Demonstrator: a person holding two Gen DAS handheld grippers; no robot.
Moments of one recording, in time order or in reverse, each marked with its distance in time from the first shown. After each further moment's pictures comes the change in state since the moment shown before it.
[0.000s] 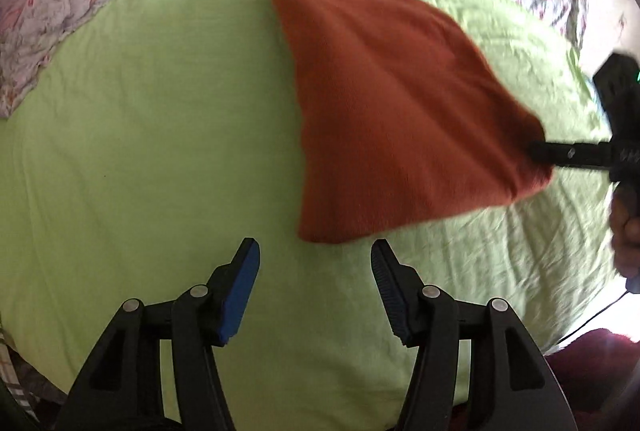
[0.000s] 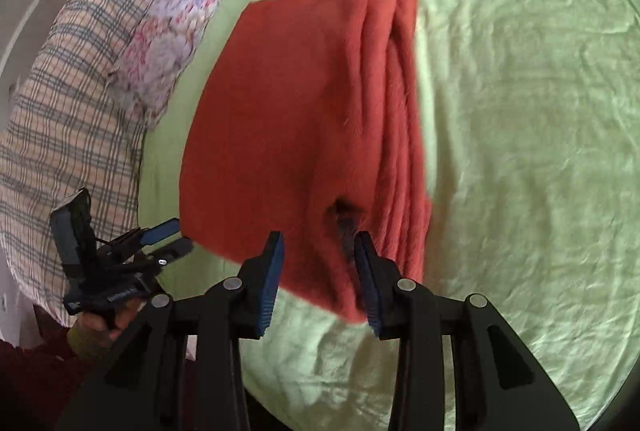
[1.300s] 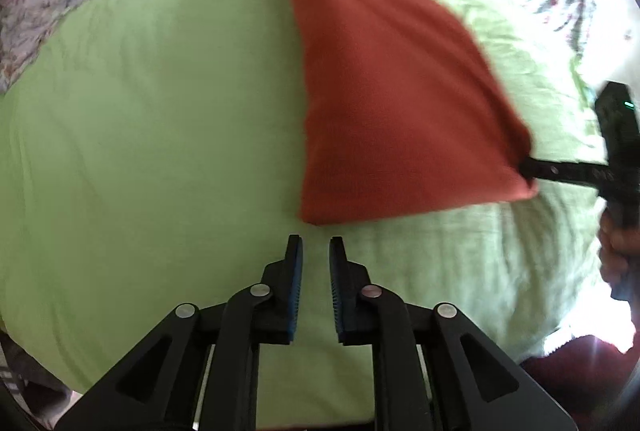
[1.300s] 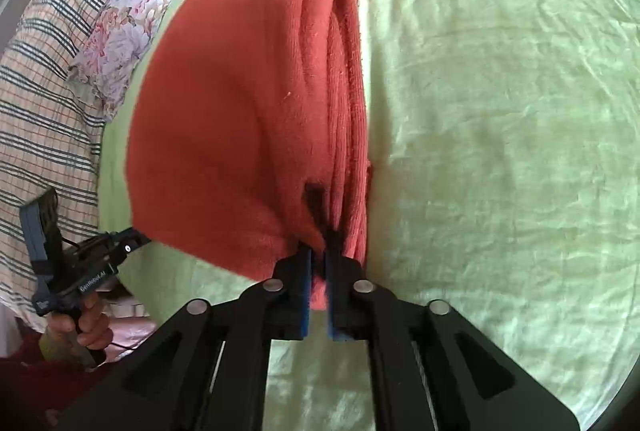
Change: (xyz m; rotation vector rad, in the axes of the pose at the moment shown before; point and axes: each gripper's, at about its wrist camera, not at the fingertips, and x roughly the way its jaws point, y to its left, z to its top) left arm -0.021 0.002 -0.004 -0.058 0.034 -0.077; right arm 0.005 -0.031 -0.003 0.050 0.033 -0.134
